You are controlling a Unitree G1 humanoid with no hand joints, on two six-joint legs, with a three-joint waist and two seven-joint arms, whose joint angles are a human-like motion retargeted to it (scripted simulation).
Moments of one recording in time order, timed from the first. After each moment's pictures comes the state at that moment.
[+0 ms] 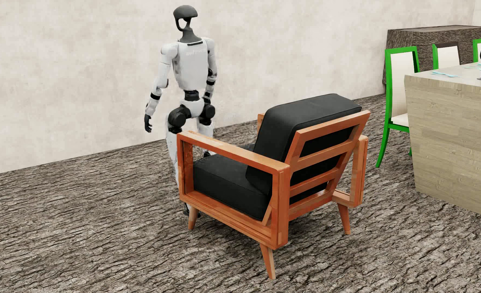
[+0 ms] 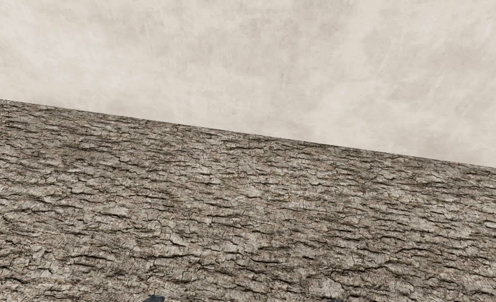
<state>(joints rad) 0.19 0.23 0.04 0.06 0.01 -0.04 0.17 -0.11 0.07 0.16 0.00 -0.06 -0.10 -0.15 0.01 0.36 -0.26 -0.01 0.11 -0.35 0.33 1.16 1.25 0.20 -0.18 -0.11 -0.13 -0.07 0.16</state>
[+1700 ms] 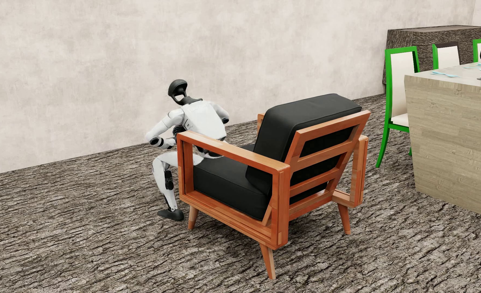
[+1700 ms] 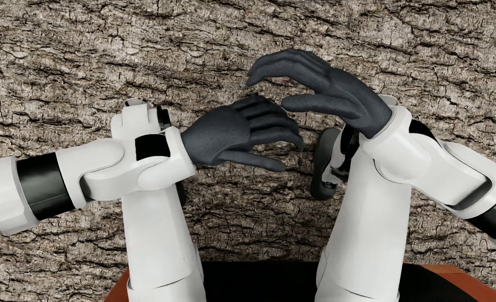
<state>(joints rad) -1.44 -1.51 0.01 0.16 -0.16 -0.01 -0.26 0.17 0.89 1.99 1.96 -1.18 -0.82 -0.39 -0.24 1.07 -1.02 -0.19 0.26 -1.32 0.75 -0.23 -0.29 0.18 0.10 -0.26 -0.35 0.43 -0.28</state>
